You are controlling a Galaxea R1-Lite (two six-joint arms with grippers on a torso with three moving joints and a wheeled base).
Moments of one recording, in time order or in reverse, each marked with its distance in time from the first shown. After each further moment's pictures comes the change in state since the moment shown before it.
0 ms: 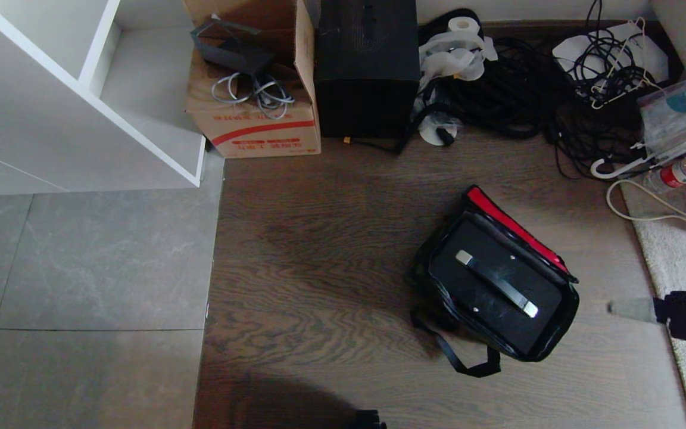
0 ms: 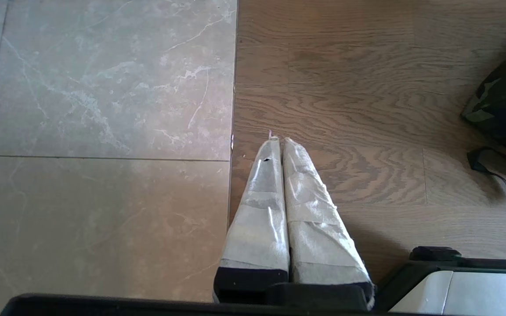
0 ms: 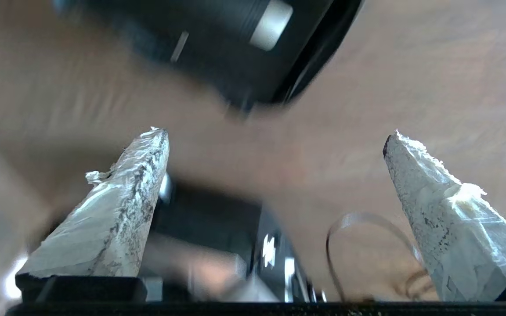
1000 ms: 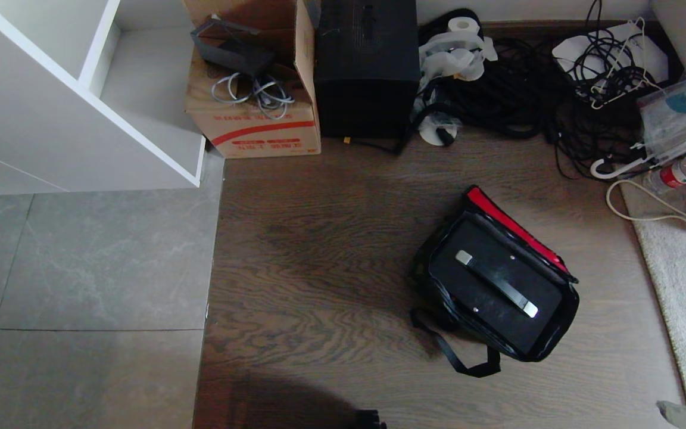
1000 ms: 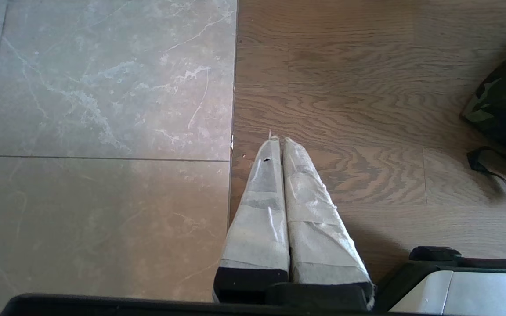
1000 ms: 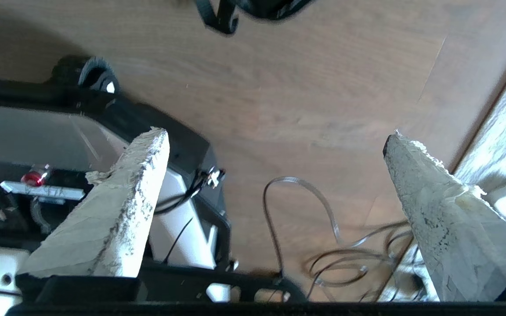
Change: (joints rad) left arm 0.000 0.000 0.000 0.000 0.000 0.001; right arm 0.002 -0.483 0.188 0.303 -0.011 -0.370
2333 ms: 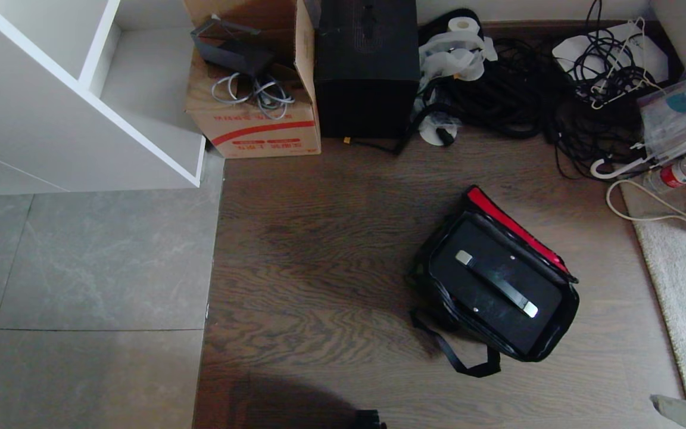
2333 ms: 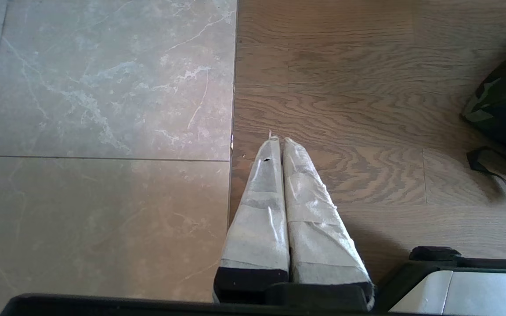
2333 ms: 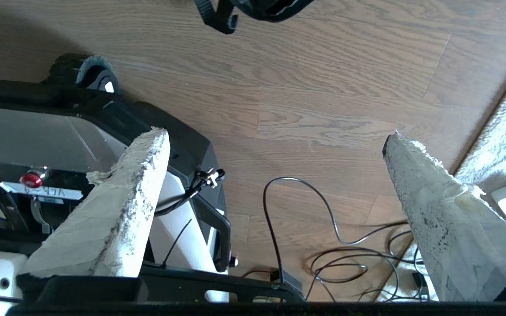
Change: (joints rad) left arm 0.000 0.000 0.000 0.000 0.000 0.000; right arm -0.001 0.060 -0.003 -0.034 0.002 -0.004
